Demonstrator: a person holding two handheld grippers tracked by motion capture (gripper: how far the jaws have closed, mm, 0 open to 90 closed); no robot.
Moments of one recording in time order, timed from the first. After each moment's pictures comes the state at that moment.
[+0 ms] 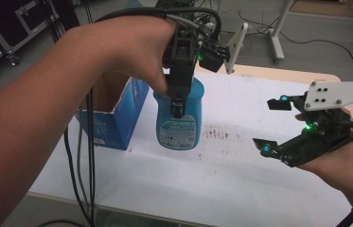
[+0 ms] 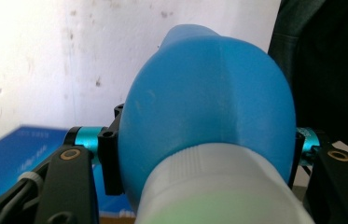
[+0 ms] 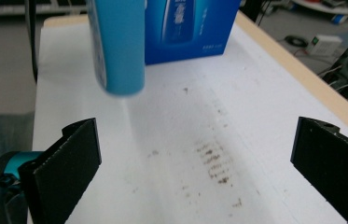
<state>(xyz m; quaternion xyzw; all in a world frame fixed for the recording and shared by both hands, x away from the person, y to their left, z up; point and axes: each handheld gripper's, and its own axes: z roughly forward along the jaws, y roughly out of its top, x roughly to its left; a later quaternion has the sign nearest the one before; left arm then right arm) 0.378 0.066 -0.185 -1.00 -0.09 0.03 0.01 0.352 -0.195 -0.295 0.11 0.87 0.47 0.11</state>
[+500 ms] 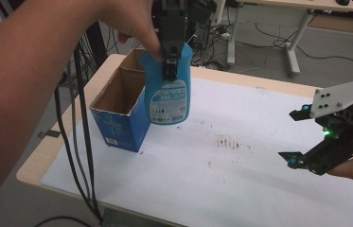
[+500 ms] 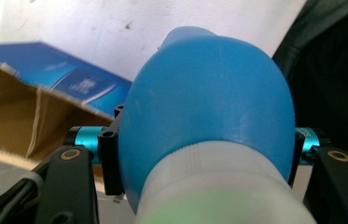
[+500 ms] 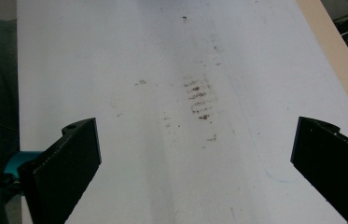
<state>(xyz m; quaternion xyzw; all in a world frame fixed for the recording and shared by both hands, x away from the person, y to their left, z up) 0.399 0.125 -0.126 -0.97 -0.25 0.02 0.01 0.370 -0.194 -0.270 0.07 0.94 0.31 0.11</state>
